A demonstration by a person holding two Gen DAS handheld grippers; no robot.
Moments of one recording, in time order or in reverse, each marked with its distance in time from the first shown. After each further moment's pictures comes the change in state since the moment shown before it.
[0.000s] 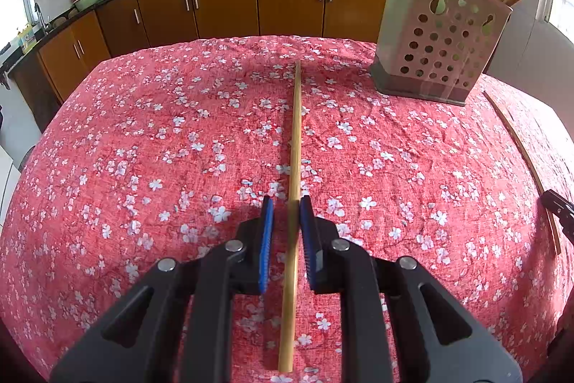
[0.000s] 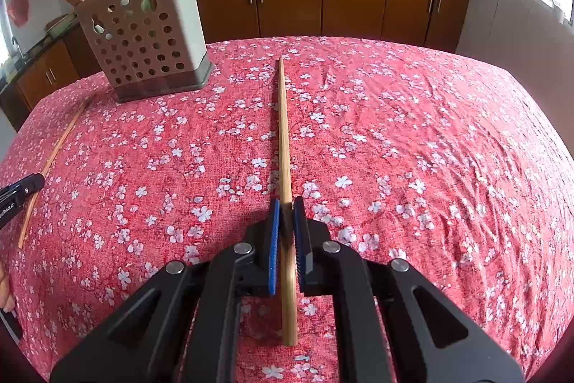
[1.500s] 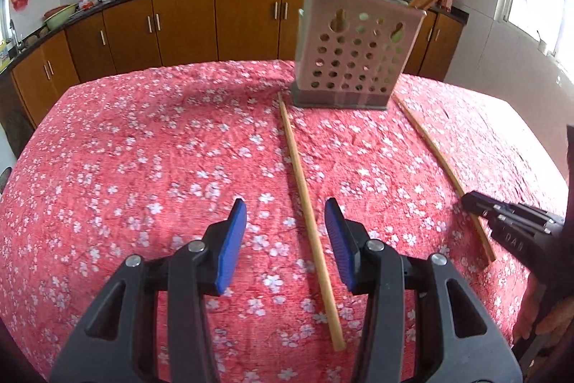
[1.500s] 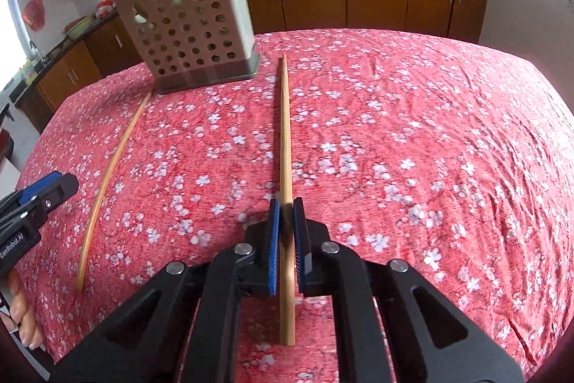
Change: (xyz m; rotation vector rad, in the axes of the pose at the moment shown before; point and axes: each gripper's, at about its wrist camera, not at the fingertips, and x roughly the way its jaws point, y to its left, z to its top) left arm -0.040 -0.046 -0.014 0.074 -0.067 -0.149; right arm -0.007 0.024 -0.007 0.029 0.020 0.103
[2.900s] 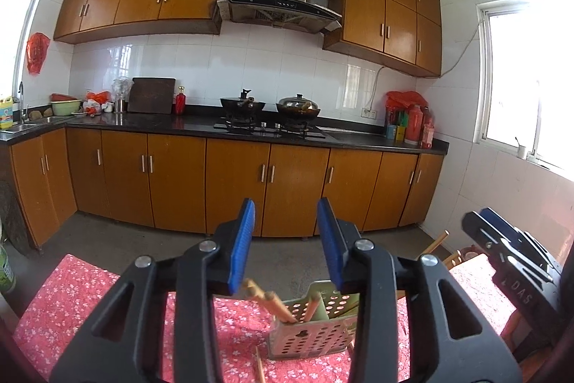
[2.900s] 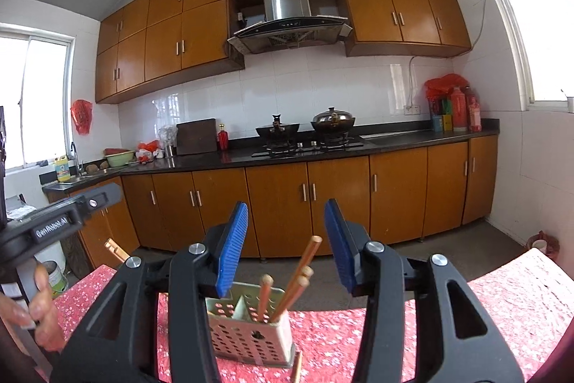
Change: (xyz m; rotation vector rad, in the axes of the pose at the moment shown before) left arm -0.113 -0.005 0.200 -0.051 -0.594 -0.050; right arm -0.145 0.031 0.148 -0.090 -0.735 0.109
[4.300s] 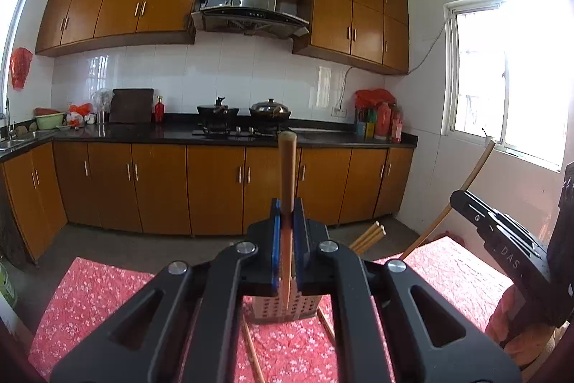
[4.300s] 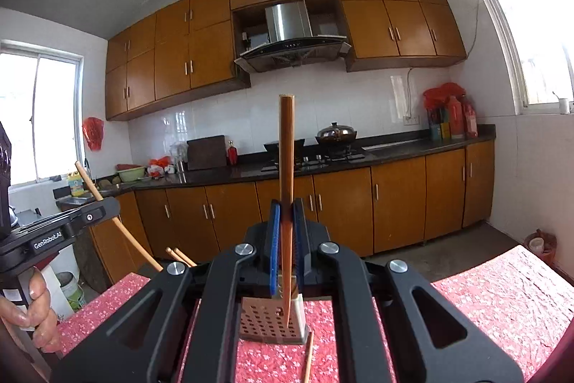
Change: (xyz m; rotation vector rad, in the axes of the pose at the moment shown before) left arm -0.100 -0.025 0.016 0.058 -0.012 -0.103; right arm -0.075 0.009 0.027 0.029 -0.067 0.043
